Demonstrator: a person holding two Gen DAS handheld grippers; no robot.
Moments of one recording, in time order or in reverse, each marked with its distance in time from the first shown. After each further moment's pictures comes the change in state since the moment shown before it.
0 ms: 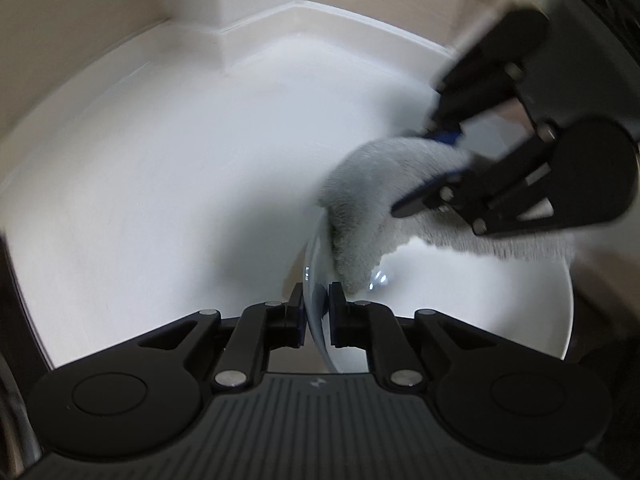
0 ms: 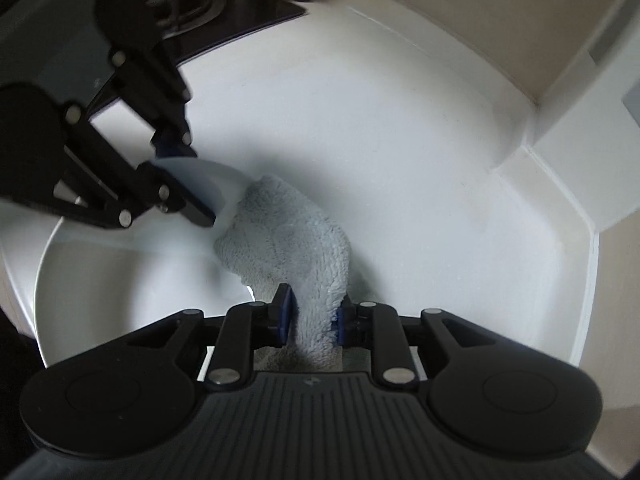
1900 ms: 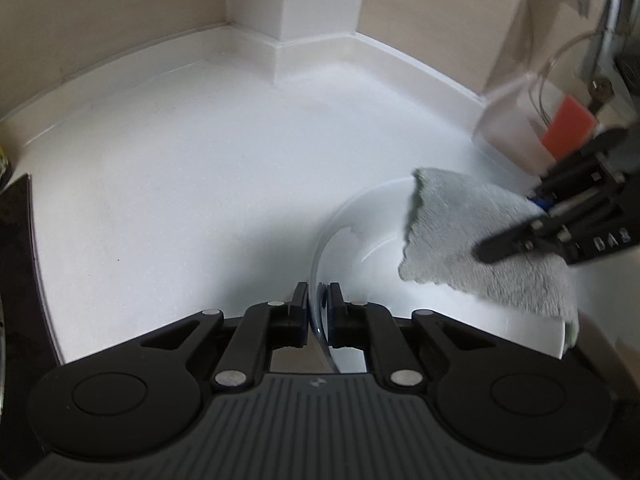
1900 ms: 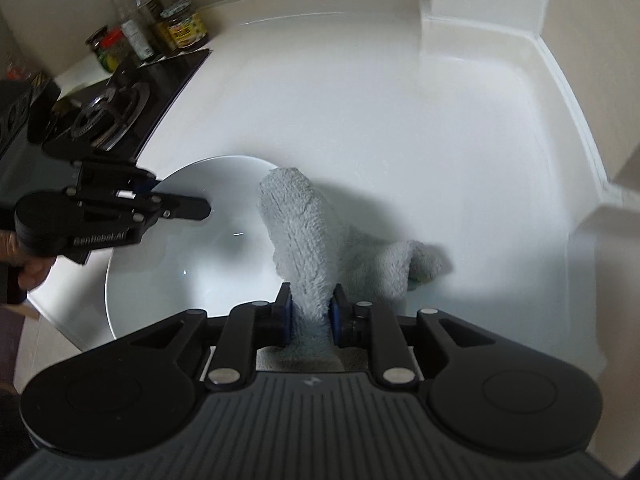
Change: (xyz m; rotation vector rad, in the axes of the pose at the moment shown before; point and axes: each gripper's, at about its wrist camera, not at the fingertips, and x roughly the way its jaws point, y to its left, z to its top) left arm -0.007 -0.002 -0.028 -0.016 -0.100 0.017; right arm -0.028 -0.020 -0.063 0.520 -0.036 0.132
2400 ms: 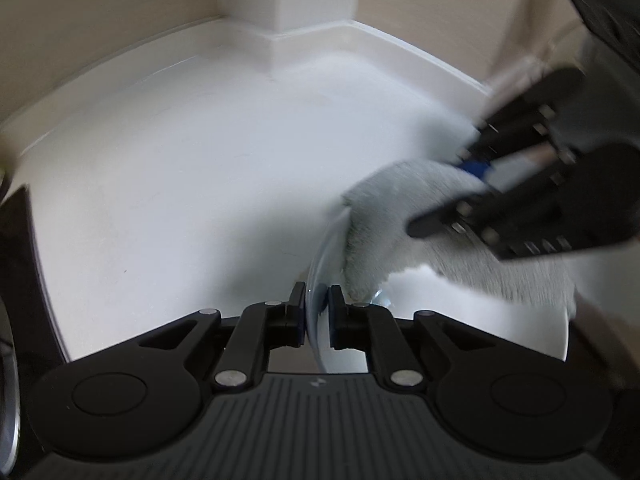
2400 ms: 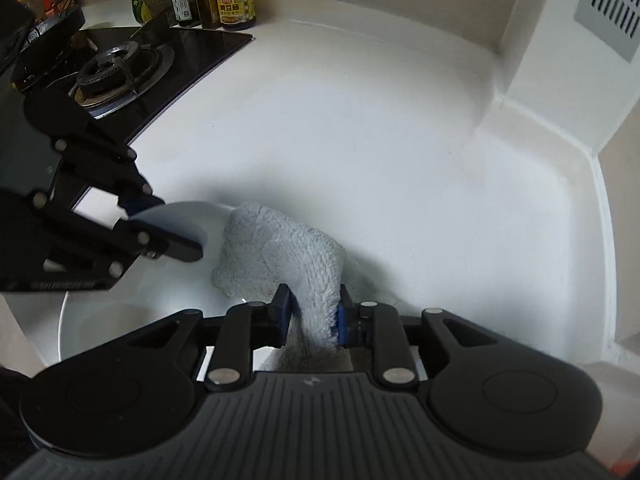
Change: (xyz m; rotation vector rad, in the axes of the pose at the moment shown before) left arm 0.007 0.020 0.015 -0.061 0.013 0.020; right arm 0.034 0.043 0.049 -0.308 -0.011 -0.093
